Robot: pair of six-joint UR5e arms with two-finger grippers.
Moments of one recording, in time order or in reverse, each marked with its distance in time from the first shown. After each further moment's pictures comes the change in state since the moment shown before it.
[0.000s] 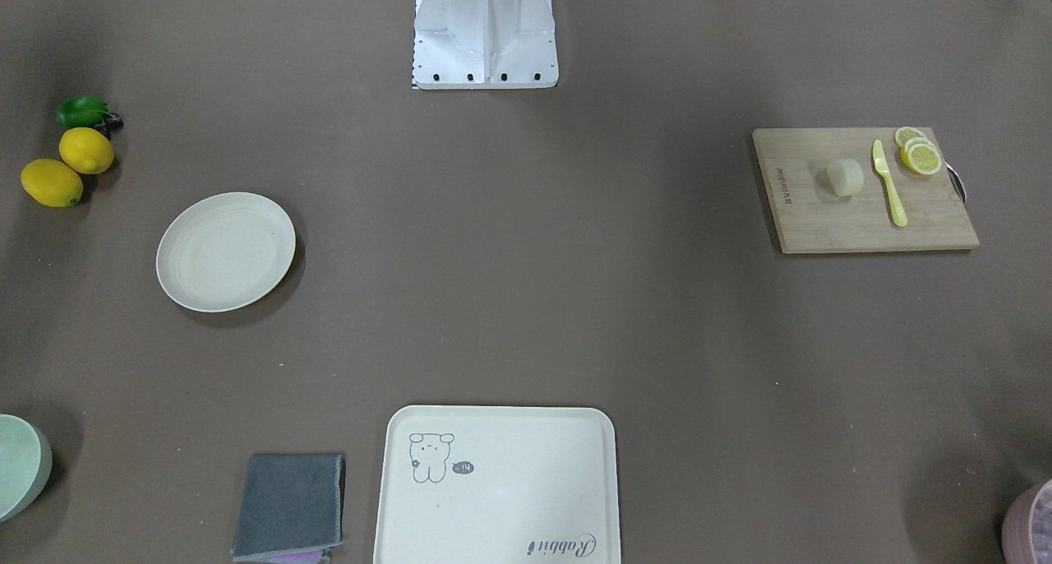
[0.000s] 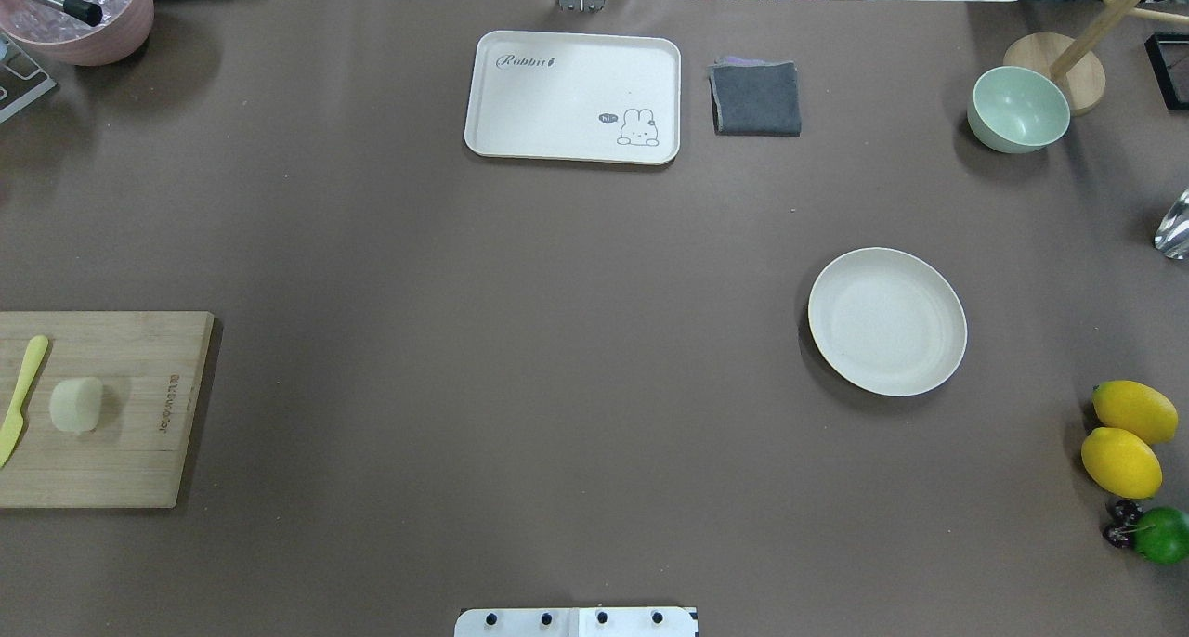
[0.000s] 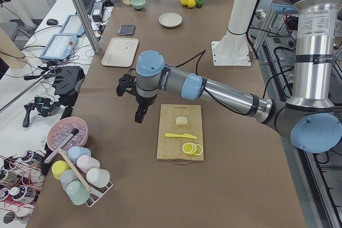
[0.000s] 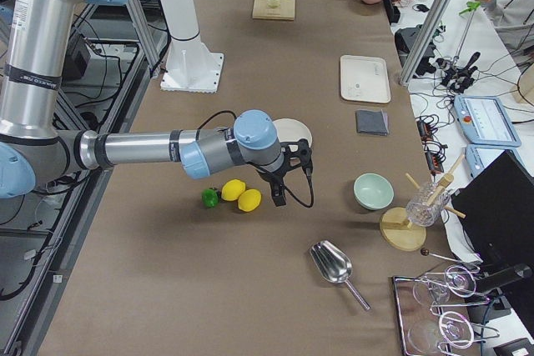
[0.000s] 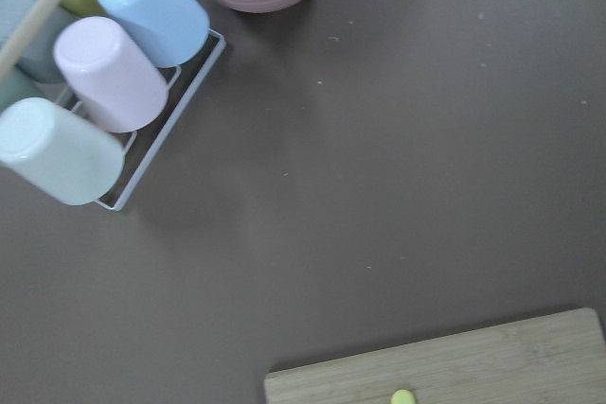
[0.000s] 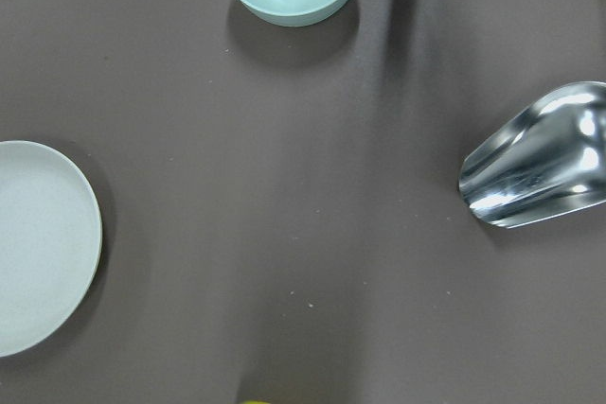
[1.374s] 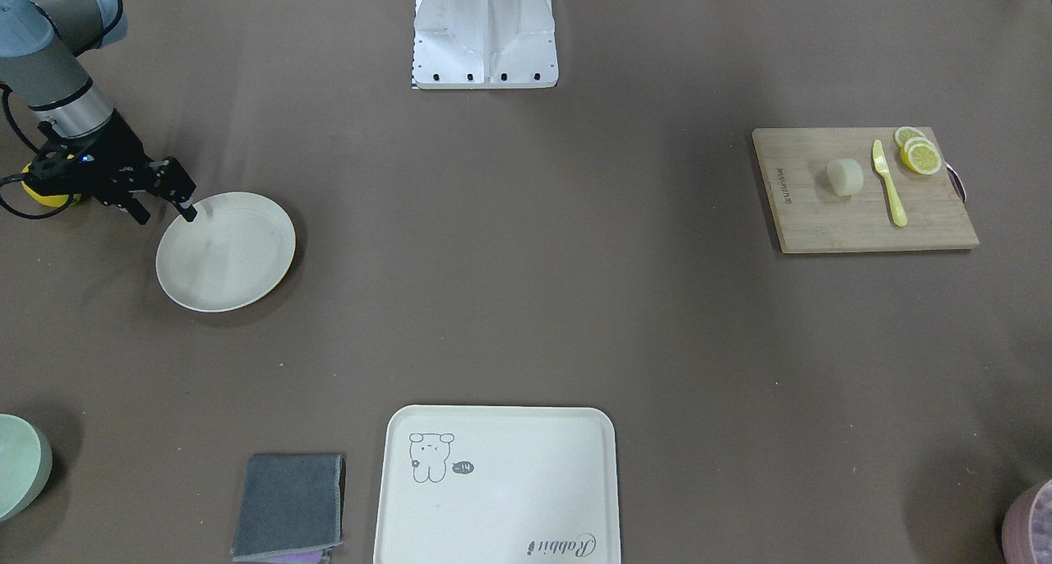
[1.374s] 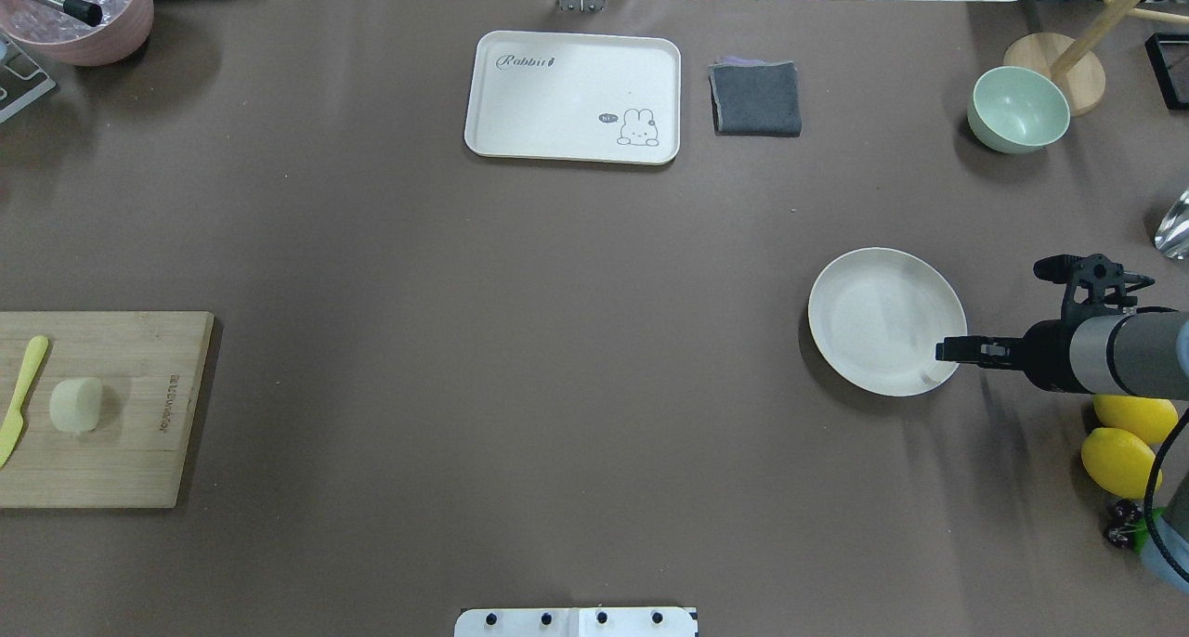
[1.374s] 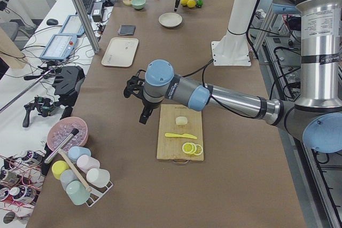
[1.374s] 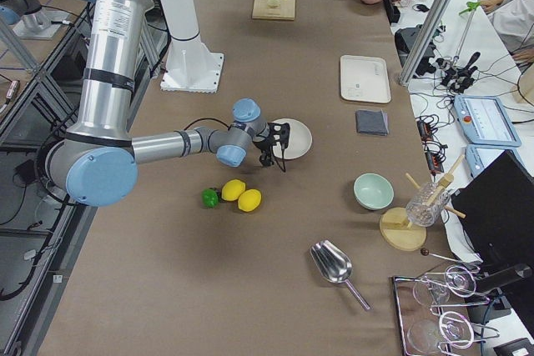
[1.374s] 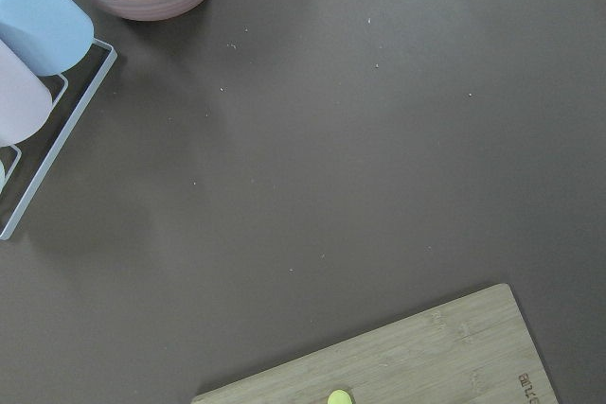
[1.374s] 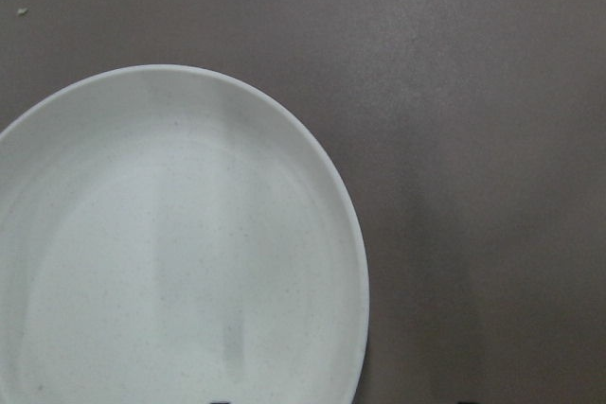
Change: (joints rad) left arm 0.002 0.042 0.009 -0.111 -0.033 -0.002; right arm -0.830 0.054 -0.130 0.590 -0.617 1.039
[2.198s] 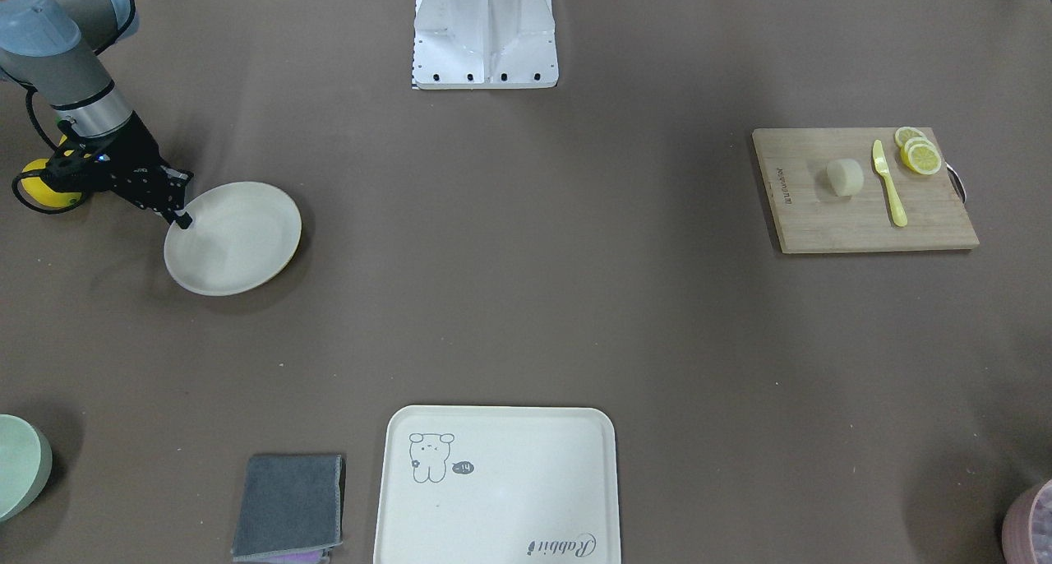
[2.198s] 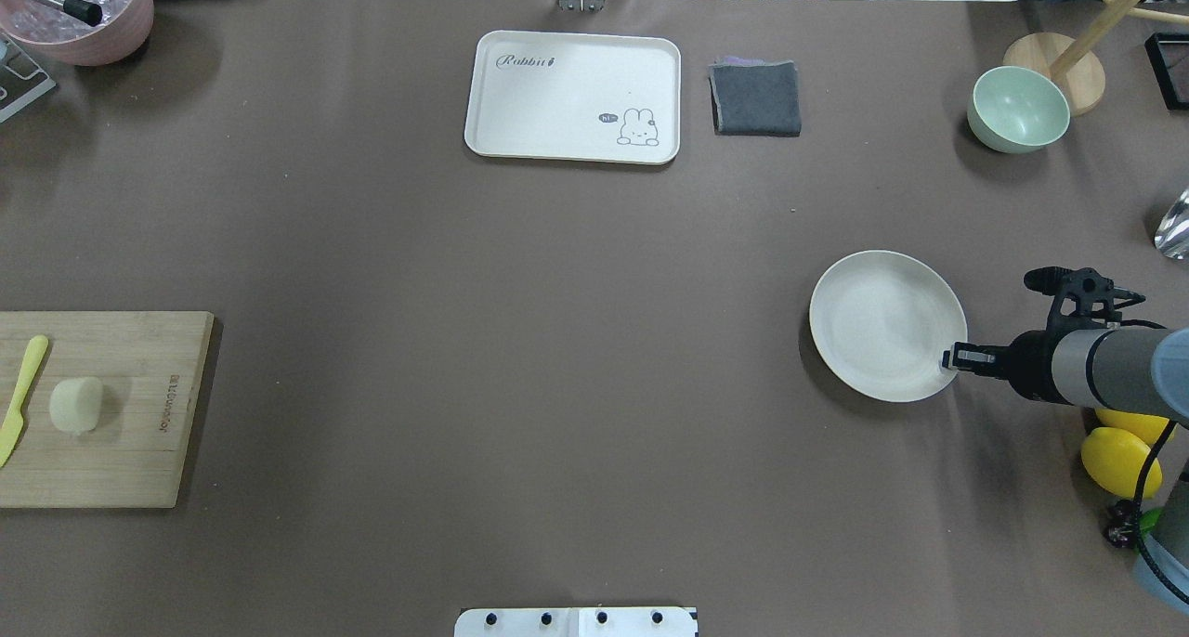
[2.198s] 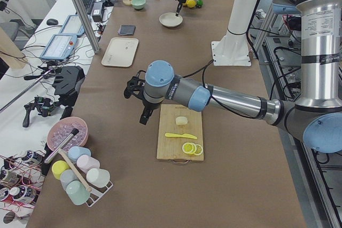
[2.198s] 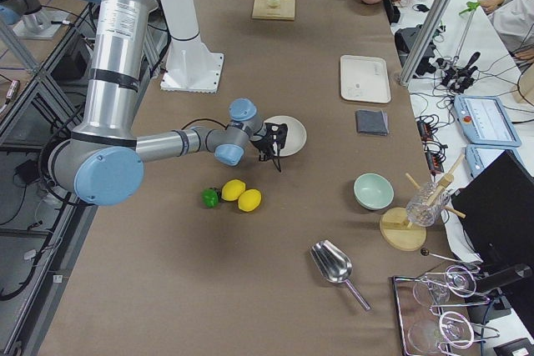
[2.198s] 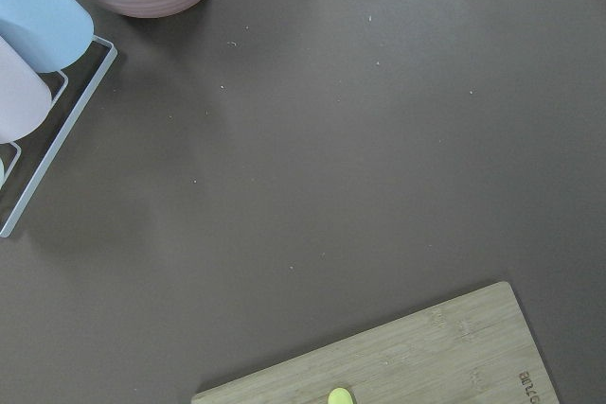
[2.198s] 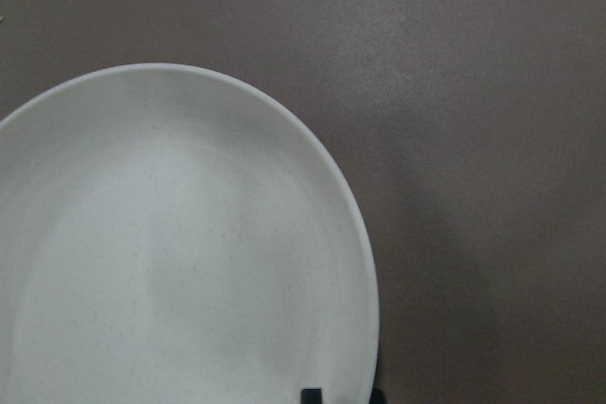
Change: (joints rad) left arm 0.000 0.001 0.000 0.000 -0.001 0.001; right arm -0.040 0.002 0.004 -0.002 -0.064 0.077
